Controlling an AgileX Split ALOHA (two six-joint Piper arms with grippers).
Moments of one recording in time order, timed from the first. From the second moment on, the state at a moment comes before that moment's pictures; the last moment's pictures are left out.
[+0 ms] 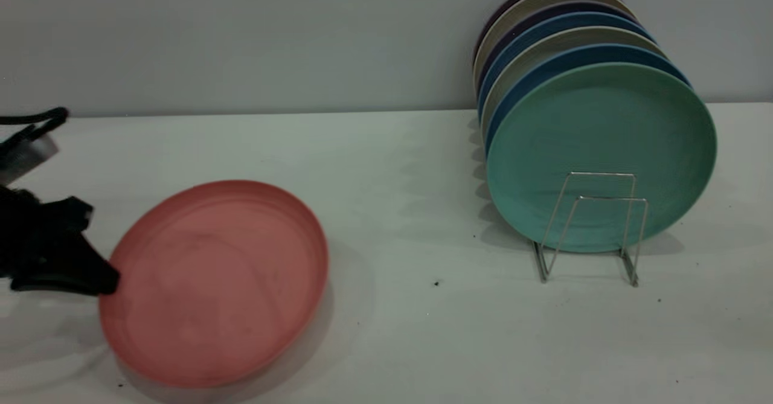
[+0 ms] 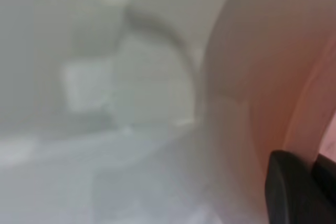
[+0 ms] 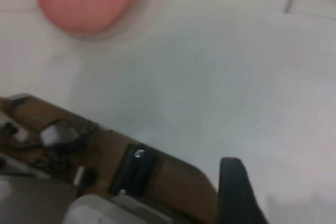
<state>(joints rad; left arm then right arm) 0.24 2.10 -0.86 -1.20 0.47 1.29 -0.03 0.63 -0.49 0.65 0.98 -0.58</state>
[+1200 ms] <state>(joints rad) 0.12 1.92 -0.86 -1.37 0.56 1.65 -0.03 1.19 -0.49 1.29 0.85 -1.19</state>
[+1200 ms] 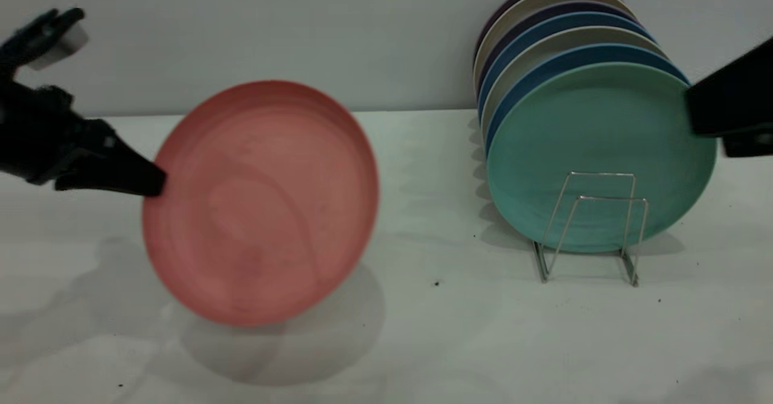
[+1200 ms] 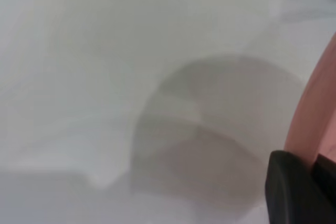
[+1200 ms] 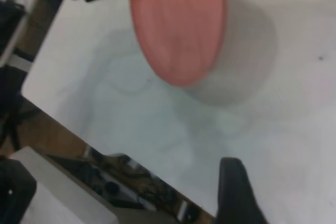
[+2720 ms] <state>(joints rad) -0.29 1.93 -0.86 -1.62 0.51 1.64 0.11 1.87 -0.60 1.77 0.95 -1.78</state>
